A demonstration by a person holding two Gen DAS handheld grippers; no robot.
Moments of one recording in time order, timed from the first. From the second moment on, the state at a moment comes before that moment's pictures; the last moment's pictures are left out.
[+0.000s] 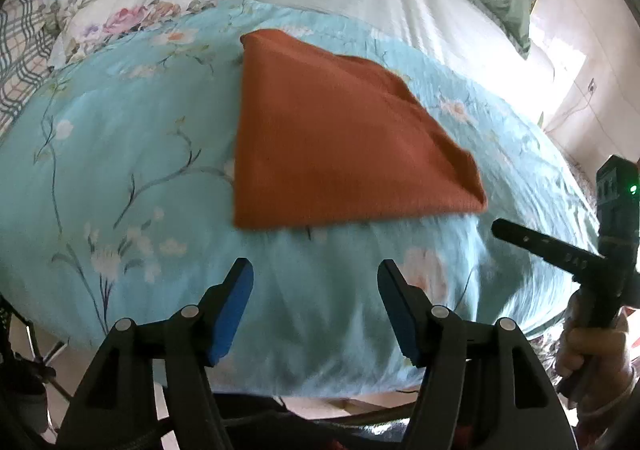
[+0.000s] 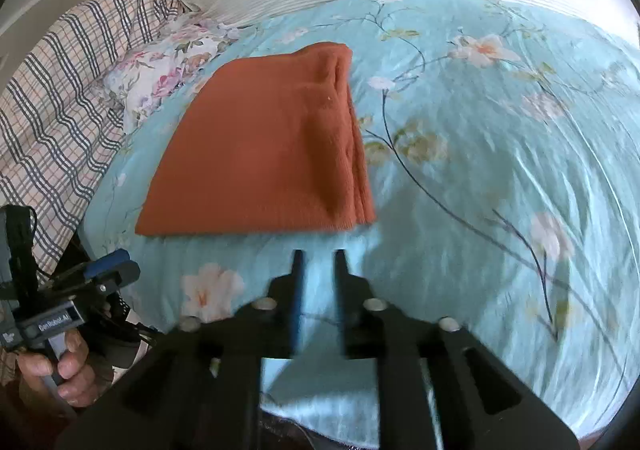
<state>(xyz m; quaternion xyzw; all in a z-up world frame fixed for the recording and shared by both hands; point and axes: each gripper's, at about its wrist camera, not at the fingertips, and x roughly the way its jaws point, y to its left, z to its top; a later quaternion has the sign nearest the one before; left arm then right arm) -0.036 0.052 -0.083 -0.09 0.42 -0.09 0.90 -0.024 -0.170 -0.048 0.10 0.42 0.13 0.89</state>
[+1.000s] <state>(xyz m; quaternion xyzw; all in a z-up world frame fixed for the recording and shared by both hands) -0.052 0.052 -0.039 0.01 0.40 0.01 0.92 -0.055 -0.155 -0.019 0.04 0.44 0.18 0.88</state>
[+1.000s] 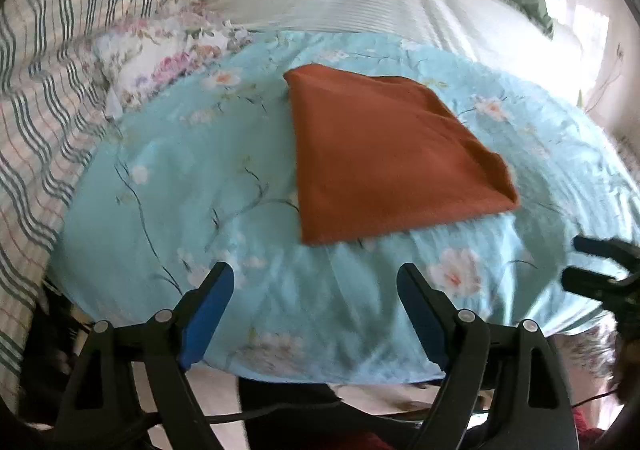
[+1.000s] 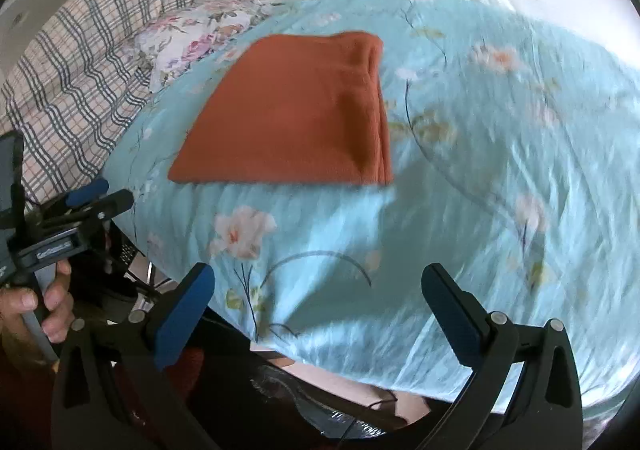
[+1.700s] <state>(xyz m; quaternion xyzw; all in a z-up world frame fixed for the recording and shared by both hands) 0.009 0.035 -0.035 0.07 0.42 0.05 0.90 0.003 -0.141 -0.019 -0.01 0.46 0.19 0.87</state>
